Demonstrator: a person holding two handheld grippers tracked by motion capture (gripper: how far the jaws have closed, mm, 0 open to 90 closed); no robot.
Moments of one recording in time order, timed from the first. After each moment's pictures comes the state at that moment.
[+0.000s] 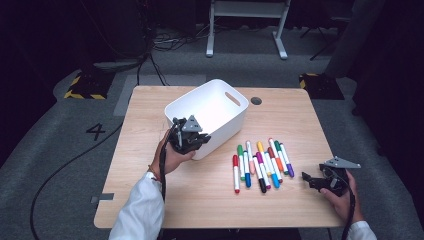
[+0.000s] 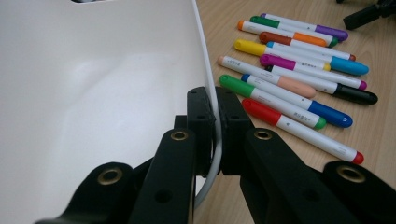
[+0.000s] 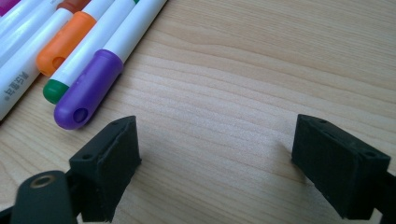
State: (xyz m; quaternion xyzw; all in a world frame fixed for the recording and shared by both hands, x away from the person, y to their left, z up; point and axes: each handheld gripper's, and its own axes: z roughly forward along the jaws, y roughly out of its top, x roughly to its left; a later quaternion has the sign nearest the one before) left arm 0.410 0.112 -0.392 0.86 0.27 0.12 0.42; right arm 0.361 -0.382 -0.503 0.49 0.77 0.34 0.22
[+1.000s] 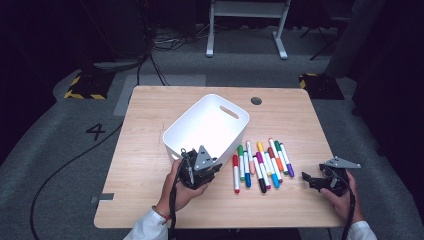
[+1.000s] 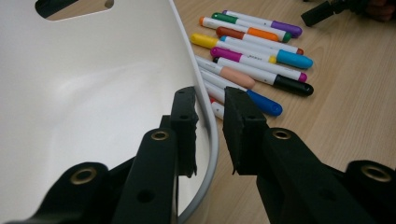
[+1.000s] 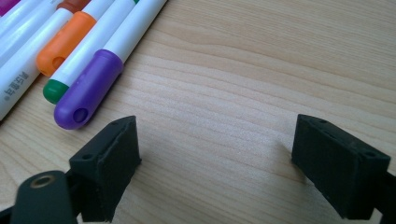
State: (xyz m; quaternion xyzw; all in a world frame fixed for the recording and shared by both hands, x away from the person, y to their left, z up) left arm 0.318 0.073 -0.398 0.85 0.28 0.17 0.41; right arm 0.361 -0.382 -0.503 0.49 0.77 0.34 0.22
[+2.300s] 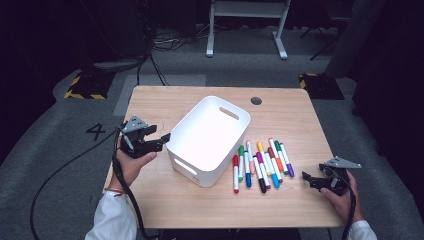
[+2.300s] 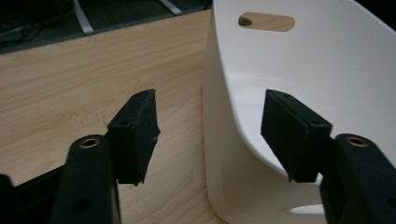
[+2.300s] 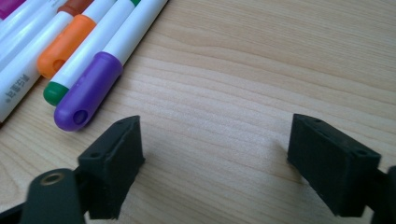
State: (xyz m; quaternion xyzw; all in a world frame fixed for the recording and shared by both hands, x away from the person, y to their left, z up) left arm 0.390 0.231 -0.388 0.75 0.44 0.17 0.46; right arm 0.361 -0.383 -0.502 0.49 0.77 0.34 0.22
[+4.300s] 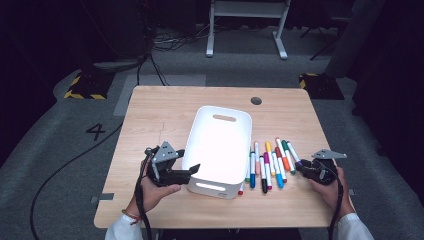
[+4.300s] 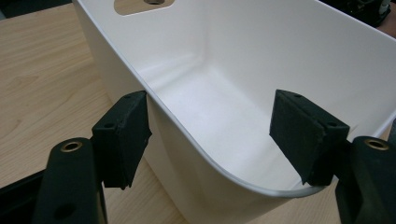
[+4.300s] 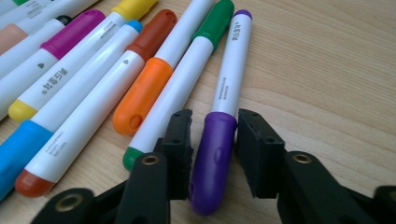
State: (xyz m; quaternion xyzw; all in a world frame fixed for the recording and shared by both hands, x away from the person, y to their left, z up) left arm 0.323 0.152 -0.397 0.80 0.35 0.13 0.47; right arm 0.385 -0.352 -0.494 0.46 0.79 0.34 0.20
